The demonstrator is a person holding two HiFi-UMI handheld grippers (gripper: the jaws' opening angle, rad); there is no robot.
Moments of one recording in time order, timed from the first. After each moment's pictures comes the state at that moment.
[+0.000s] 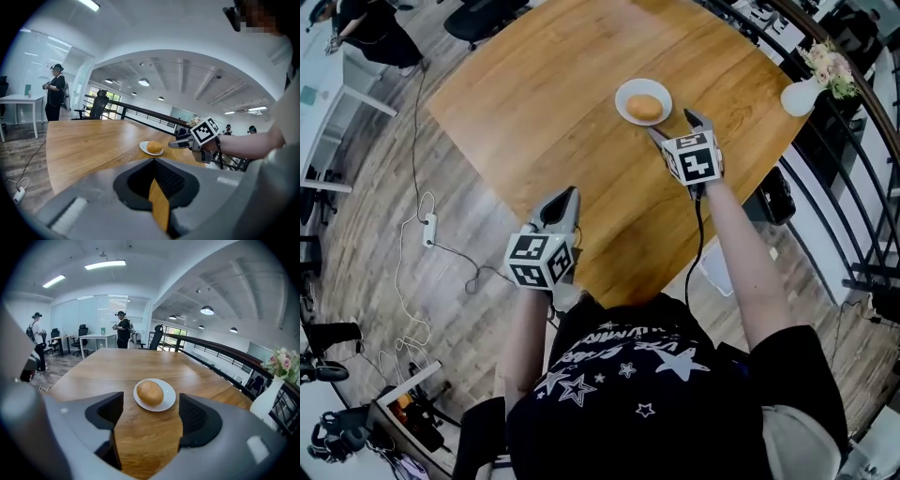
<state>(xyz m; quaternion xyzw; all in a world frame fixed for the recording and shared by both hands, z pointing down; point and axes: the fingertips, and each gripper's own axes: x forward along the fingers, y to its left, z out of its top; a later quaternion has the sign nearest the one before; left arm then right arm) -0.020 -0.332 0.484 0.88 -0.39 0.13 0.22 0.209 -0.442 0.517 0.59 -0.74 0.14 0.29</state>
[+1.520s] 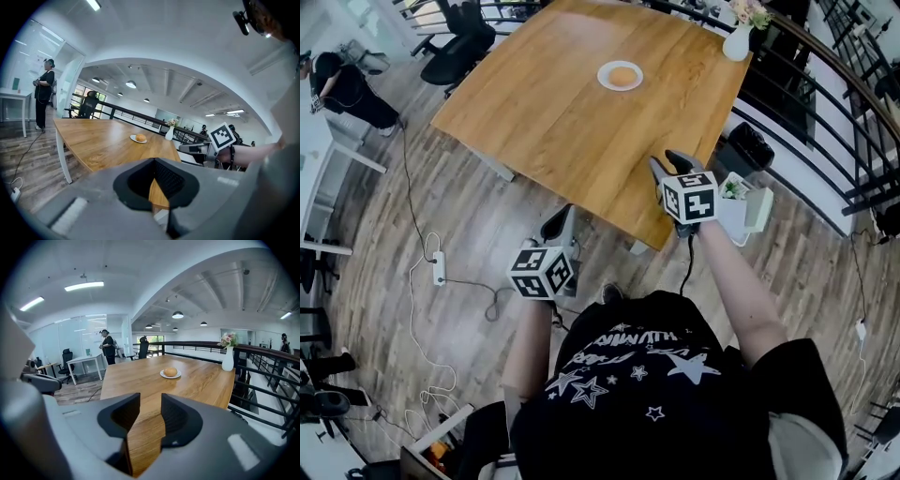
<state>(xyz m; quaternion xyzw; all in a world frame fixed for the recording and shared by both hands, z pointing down) -0.134 -0.167 0.471 0.92 -0.30 0.11 0.22 0.089 -0.177 0.483 0.69 -0.68 0.21 0.15</state>
